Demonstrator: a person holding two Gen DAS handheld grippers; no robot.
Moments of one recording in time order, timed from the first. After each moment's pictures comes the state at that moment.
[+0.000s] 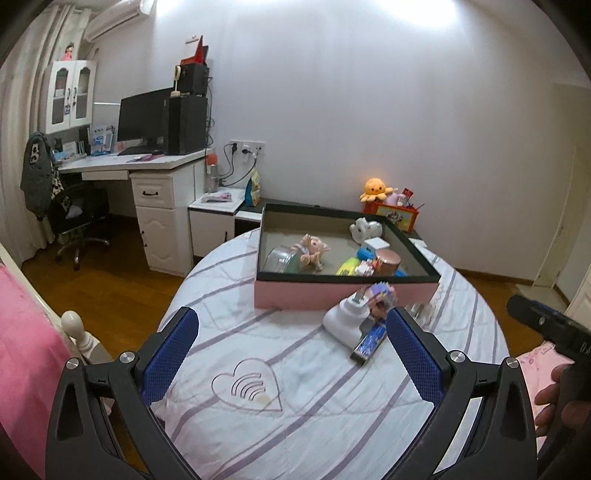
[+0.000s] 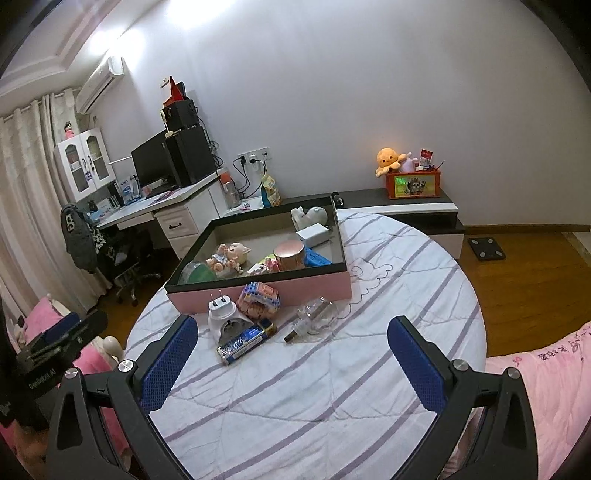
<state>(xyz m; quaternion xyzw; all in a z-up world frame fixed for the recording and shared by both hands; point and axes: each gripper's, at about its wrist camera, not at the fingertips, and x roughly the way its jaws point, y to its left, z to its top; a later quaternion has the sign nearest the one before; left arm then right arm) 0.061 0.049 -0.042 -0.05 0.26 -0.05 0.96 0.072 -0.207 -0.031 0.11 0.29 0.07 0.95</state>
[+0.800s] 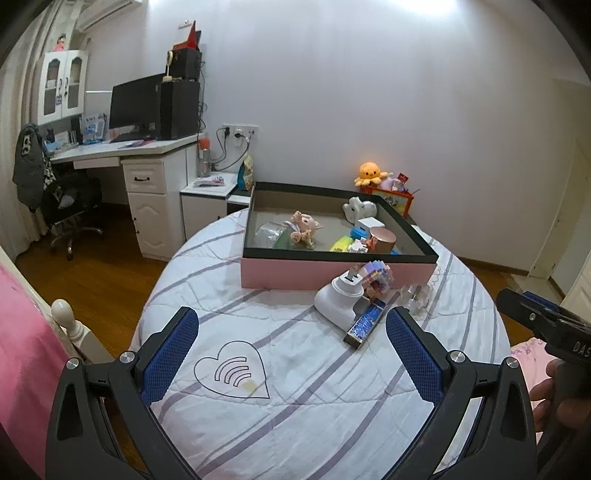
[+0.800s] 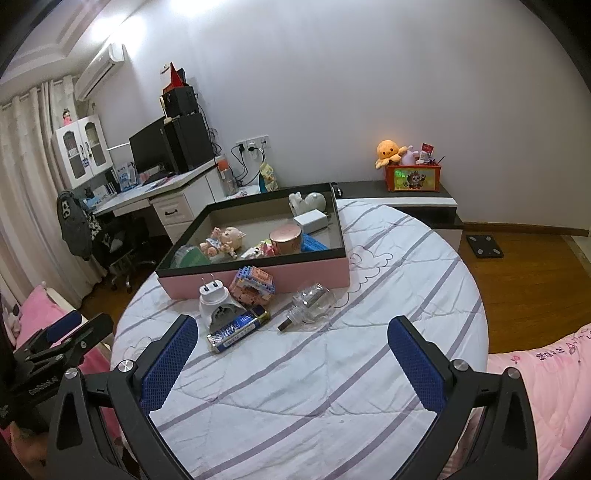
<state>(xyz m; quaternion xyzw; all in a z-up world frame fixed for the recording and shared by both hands) 0.069 0.038 -0.060 -0.05 0.29 -0.07 0.95 0.081 -0.203 -0.049 0.09 0.31 0.07 0.94</state>
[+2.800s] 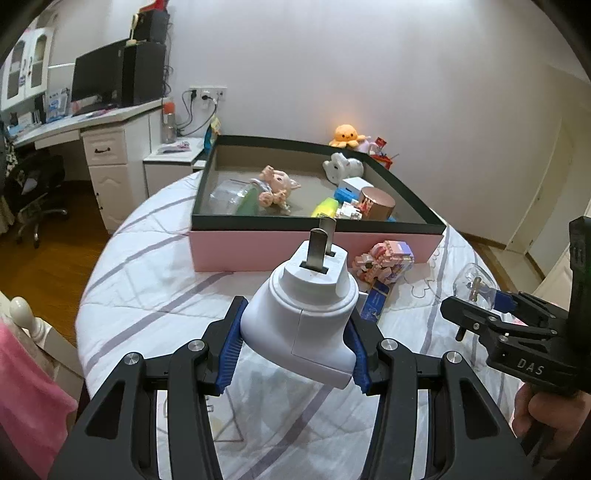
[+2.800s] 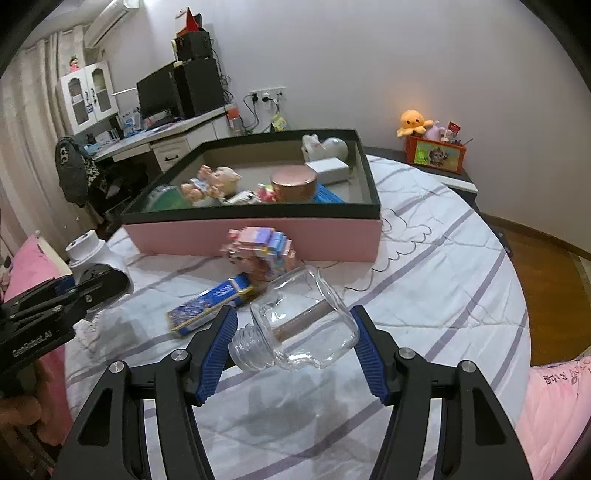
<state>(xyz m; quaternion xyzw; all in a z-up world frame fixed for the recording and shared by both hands) 0.130 0.025 -0.101 -0.05 0.35 -0.13 0.93 0.133 -0.178 -0.092 0.03 0.38 0.10 0.92</state>
